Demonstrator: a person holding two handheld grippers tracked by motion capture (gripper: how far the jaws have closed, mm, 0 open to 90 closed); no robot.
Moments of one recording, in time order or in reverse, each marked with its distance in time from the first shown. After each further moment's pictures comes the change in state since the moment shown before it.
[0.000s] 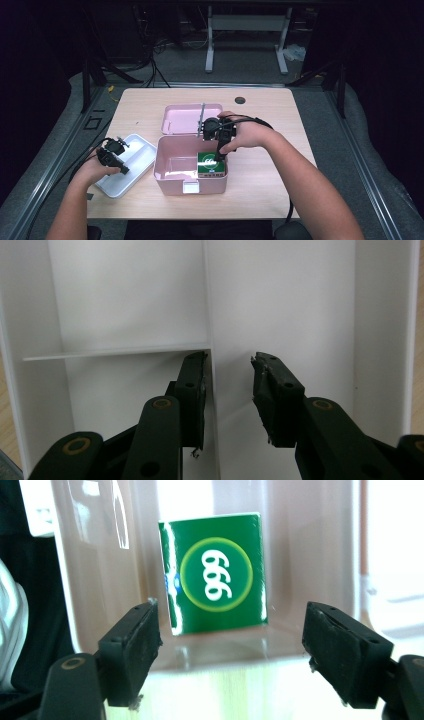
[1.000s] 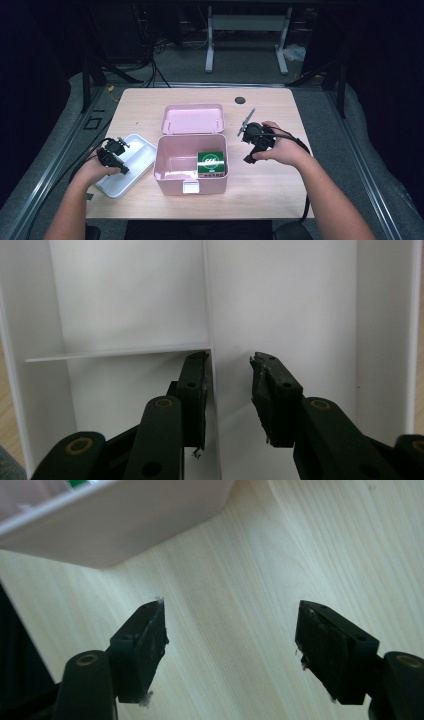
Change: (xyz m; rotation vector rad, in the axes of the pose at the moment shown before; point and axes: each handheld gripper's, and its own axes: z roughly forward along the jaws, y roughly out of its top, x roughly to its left) left arm -0.002 0.000 0.000 0.004 0.014 0.010; right arm 0.001 -0.113 0.019 -0.077 -0.120 0.386
